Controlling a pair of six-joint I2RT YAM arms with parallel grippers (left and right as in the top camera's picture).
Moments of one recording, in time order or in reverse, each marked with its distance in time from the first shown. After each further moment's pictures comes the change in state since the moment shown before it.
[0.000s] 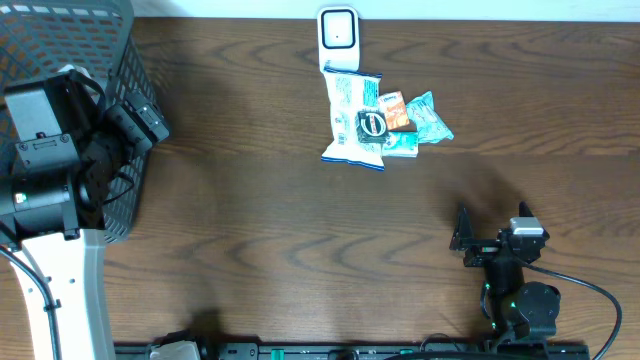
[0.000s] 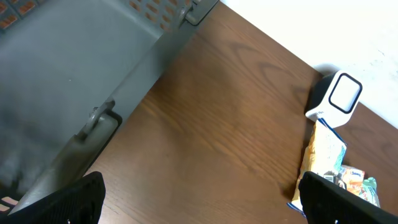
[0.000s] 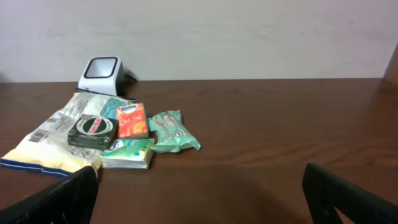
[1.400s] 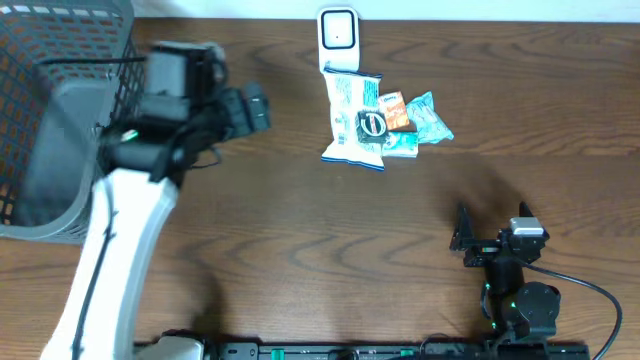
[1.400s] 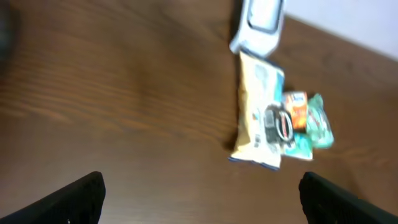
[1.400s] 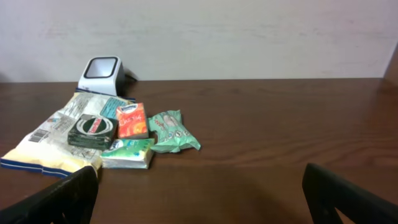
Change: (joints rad) left arm -0.368 0.166 0.000 0.122 0.045 -0.021; right arm 0.000 0.000 0.000 0.000 0.000 0.000
